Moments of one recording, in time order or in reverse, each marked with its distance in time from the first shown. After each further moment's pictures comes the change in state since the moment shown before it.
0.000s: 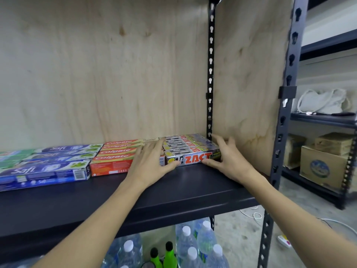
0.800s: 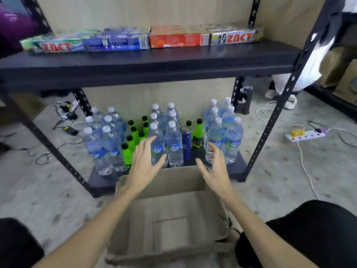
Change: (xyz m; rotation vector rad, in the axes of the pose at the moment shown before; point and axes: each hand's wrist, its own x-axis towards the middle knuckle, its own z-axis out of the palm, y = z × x) left_hand -0.422 -0.072 0.019 -0.221 -0.033 -0.268; right_hand -0.385 -0.051 0.220 0.425 -0.067 0.107
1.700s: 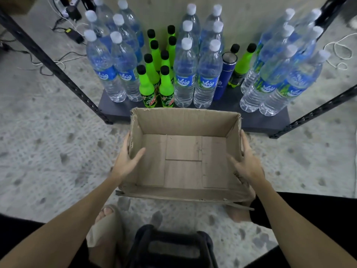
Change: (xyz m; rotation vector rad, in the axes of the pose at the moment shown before) left_hand -0.180 -0.194 0.042 -0.493 -0.293 -0.849; right_hand -0.059 0.136 0.052 -0.290 -0.484 0.415
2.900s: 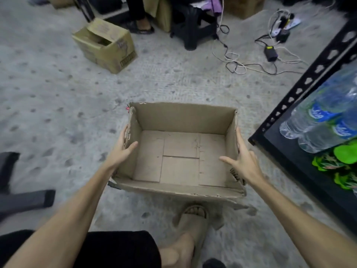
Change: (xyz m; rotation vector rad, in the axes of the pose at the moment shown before) left_hand -0.244 -0.220 -0.350 -0.176 0.750 -0.192; right_hand -0.037 -0.387 0.332 -0.163 -0.550 -0.795
